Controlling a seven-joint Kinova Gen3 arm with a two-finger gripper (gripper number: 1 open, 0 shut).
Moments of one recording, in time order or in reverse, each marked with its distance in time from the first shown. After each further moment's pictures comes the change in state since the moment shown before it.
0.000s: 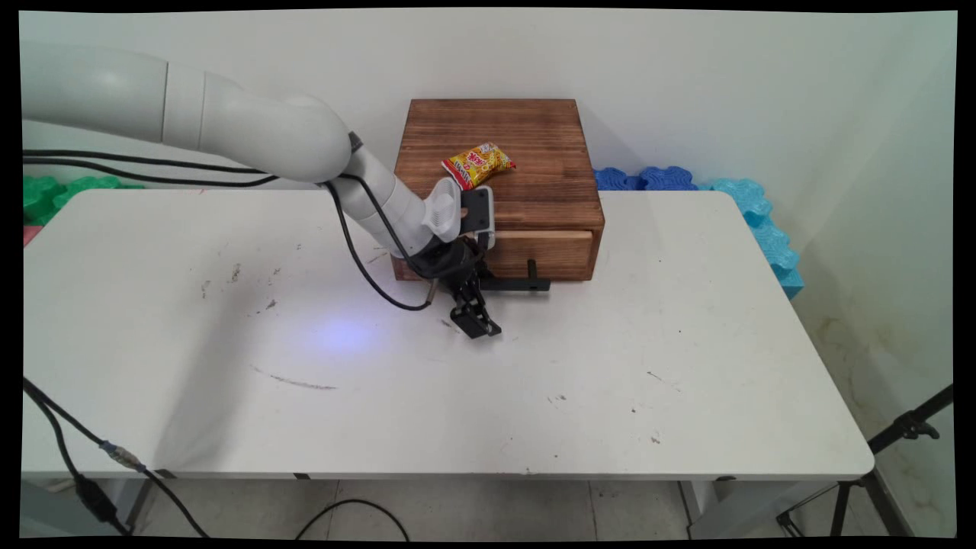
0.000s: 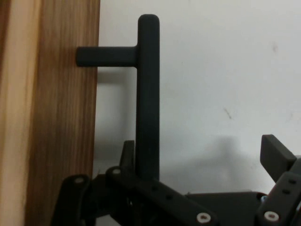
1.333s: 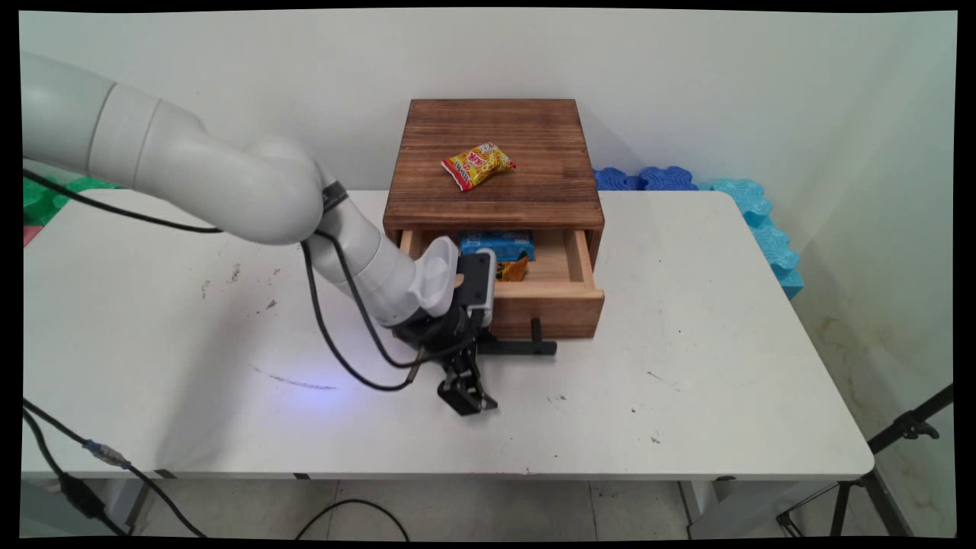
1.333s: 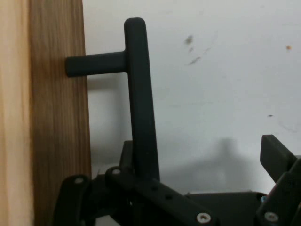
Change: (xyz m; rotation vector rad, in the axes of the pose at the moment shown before) arm 0.004 0.102 -0.017 -0.069 -0.012 0.071
